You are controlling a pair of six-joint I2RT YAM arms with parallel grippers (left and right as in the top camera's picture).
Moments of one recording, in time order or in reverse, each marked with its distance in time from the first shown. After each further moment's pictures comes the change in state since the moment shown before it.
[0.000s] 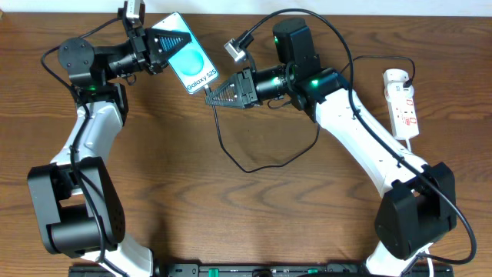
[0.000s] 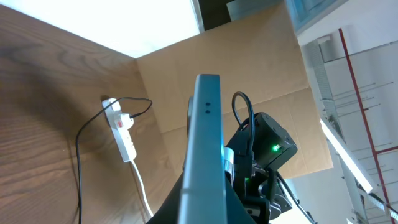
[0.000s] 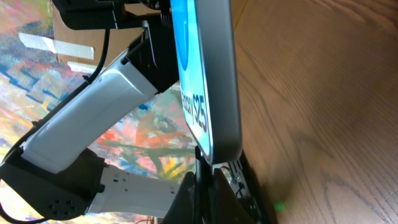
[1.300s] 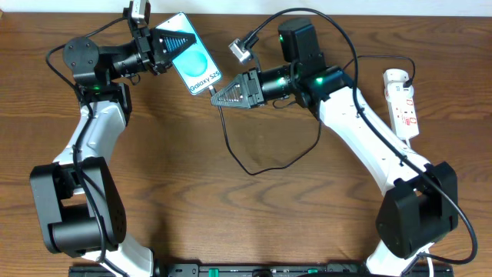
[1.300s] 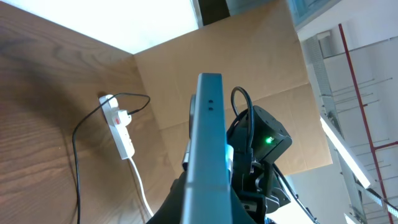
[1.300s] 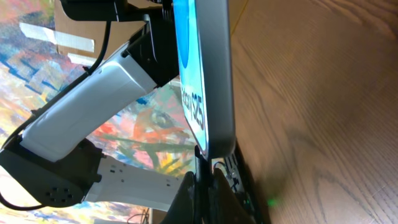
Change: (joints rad) left arm -0.018 0.000 0.000 0.000 0.001 0.000; right arm -0.021 0.000 0.000 -0.053 -0.029 -0.089
